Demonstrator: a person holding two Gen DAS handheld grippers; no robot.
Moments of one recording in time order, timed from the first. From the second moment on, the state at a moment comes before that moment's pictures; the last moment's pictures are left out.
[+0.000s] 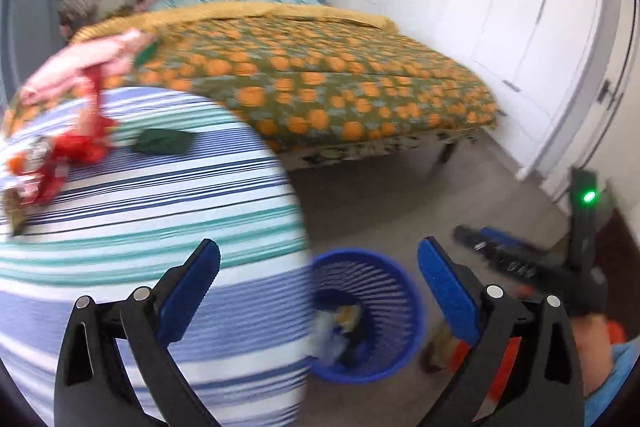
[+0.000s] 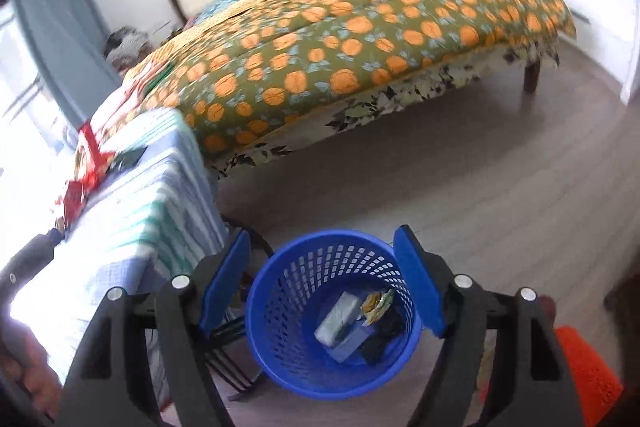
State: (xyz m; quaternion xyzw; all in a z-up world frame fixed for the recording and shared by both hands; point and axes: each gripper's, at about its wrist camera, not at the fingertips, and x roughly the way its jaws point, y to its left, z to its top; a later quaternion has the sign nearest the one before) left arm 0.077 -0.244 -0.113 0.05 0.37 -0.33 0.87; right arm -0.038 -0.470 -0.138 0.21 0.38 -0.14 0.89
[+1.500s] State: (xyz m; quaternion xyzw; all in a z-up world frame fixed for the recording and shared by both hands) left arm 0.275 0.008 -0.167 0.05 0.47 -0.04 0.88; right arm 0.117 -0.145 -0.152 -0.03 0.45 0.06 0.89
